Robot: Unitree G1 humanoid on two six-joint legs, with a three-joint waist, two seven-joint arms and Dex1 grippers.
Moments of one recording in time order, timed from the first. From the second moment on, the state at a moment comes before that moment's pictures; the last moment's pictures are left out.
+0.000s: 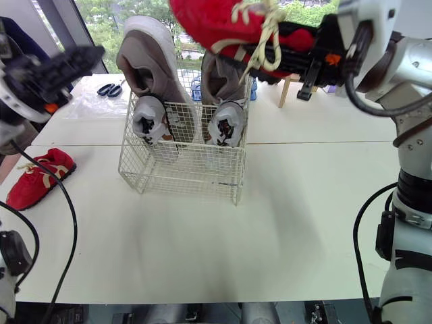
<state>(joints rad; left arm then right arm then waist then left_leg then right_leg) -0.86 0.89 0.45 -0.08 -1.50 1.07 -0.47 -1.03 -0.88 -0.10 -0.24 0.61 0.50 1.02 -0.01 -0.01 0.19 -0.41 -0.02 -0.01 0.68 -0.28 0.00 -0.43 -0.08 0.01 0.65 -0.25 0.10</state>
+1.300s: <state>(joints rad) -1.01 0.69 0.48 0.06 -1.53 1.20 -0.35 -1.05 -0.78 -0.19 -0.08 0.63 0.47 1.02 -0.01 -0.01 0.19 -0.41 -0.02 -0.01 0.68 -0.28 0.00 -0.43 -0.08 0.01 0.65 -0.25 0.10</state>
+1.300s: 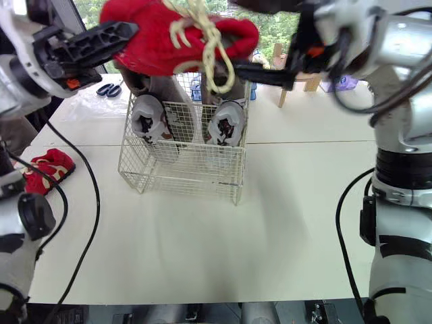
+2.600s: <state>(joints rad) -0.75 0.45 0.38 -0.32 -1.75 0.69 -0.03 -0.93 0.00 -0.25 -0.25 1.31 0.51 0.09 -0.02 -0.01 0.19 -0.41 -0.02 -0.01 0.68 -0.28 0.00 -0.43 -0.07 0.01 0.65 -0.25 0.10</state>
